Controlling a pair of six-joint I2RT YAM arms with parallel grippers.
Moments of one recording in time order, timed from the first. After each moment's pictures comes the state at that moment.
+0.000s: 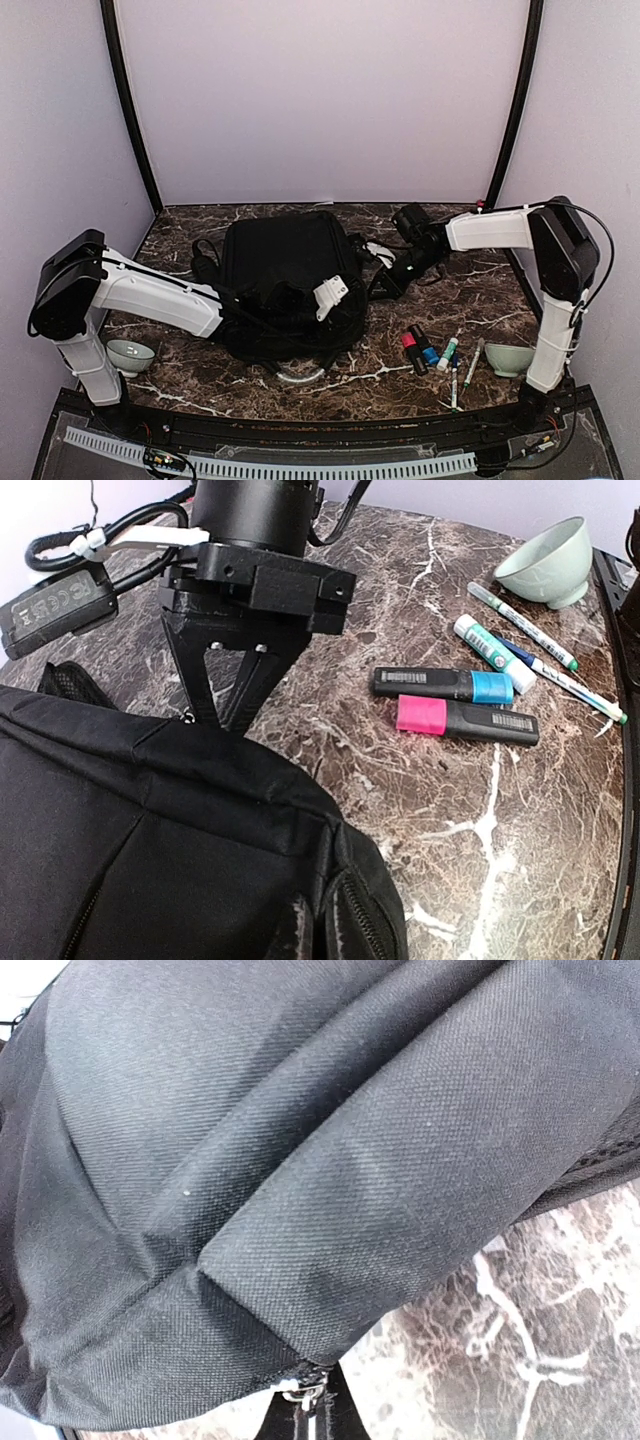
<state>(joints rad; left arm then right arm) -1.11 1.75 0.96 0.24 -0.04 0.06 0.55 1.89 1.26 -0.52 -0.58 -0.32</state>
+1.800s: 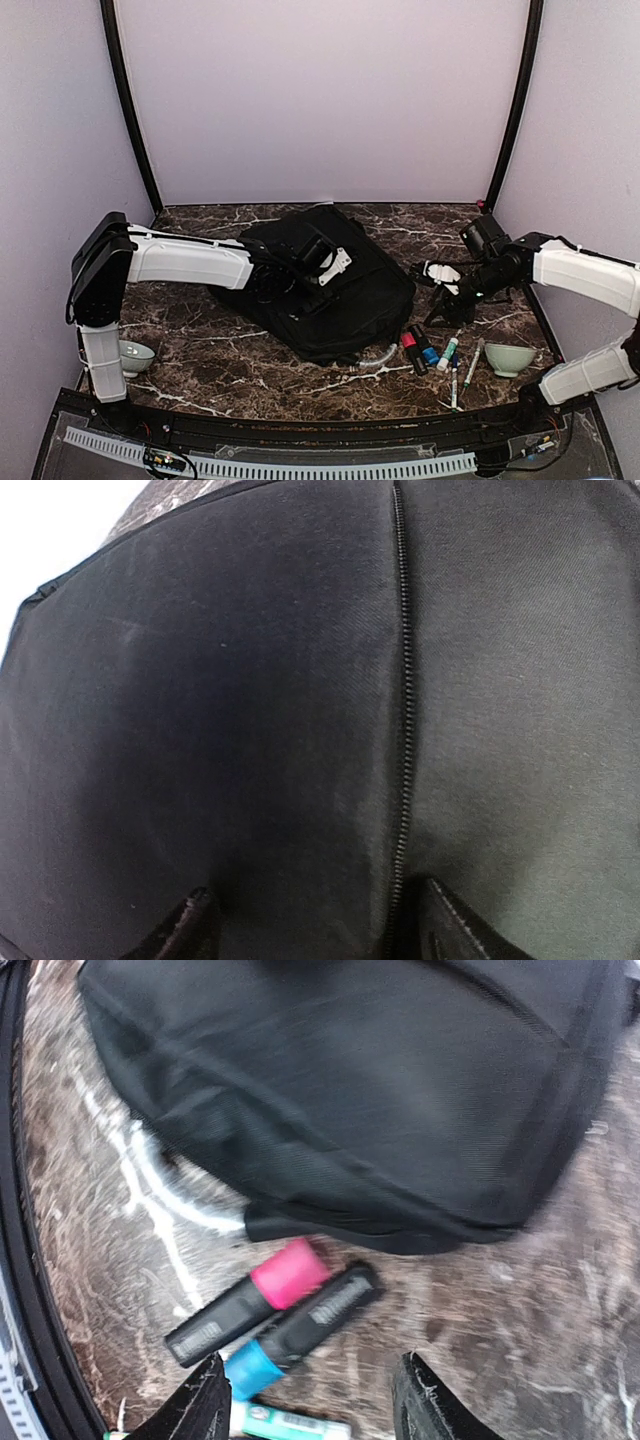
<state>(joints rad) -0.96 1.94 1.37 -0.30 -0.25 0.20 0.45 1.25 0.84 -0.72 -0.41 -0.63</state>
